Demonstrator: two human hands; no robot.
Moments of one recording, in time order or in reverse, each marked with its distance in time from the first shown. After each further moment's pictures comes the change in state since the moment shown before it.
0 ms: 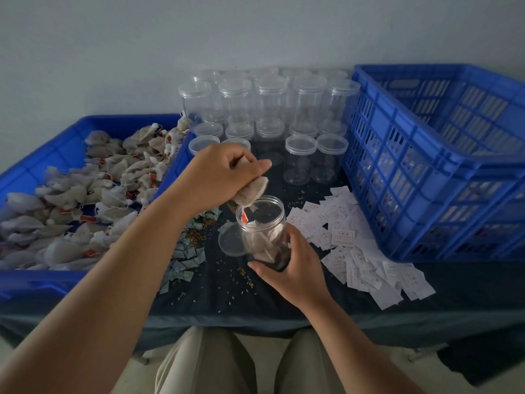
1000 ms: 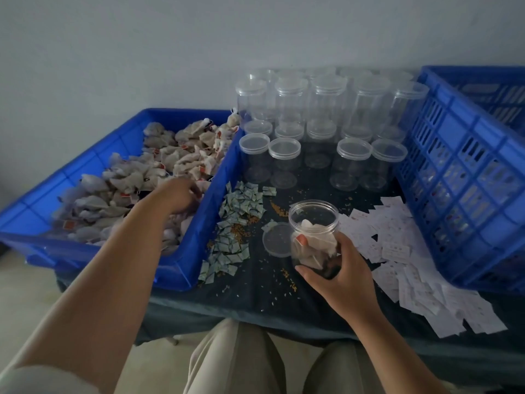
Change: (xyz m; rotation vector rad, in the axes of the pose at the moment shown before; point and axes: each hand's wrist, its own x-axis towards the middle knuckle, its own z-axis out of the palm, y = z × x) left_hand -0.011 -0.199 -0.084 0.571 -0.163 -0.669; right_hand 0.000 -0.006 -0.003 -0.036 -0.036 0.043
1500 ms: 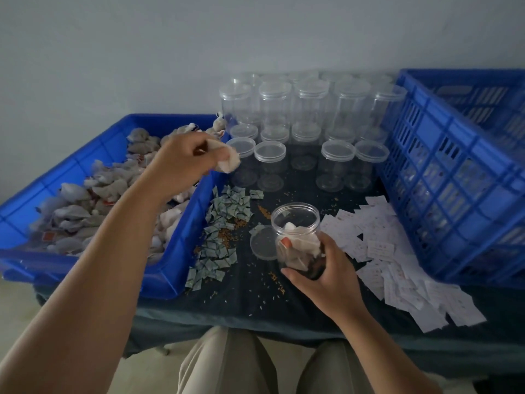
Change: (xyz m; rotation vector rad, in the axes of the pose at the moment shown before) left_hand -0.080 0.078 -0.055 -0.563 0.339 0.439; right_hand 0.002 -0.001 0.001 0.015 -0.025 -0.005
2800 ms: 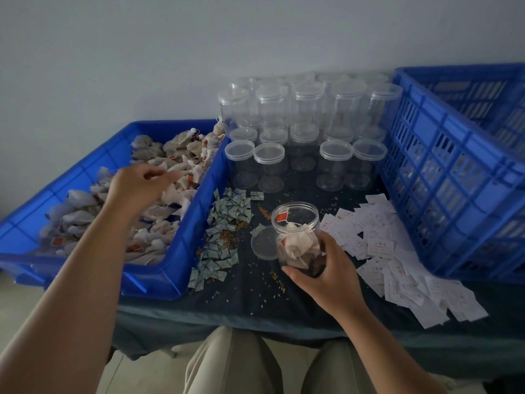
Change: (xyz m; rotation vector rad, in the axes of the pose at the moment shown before) left_hand -0.021 -0.071 -0.023 0.037 0.213 -0.371; right_hand -0.001 0.004 0.000 0.000 0.024 -0.036
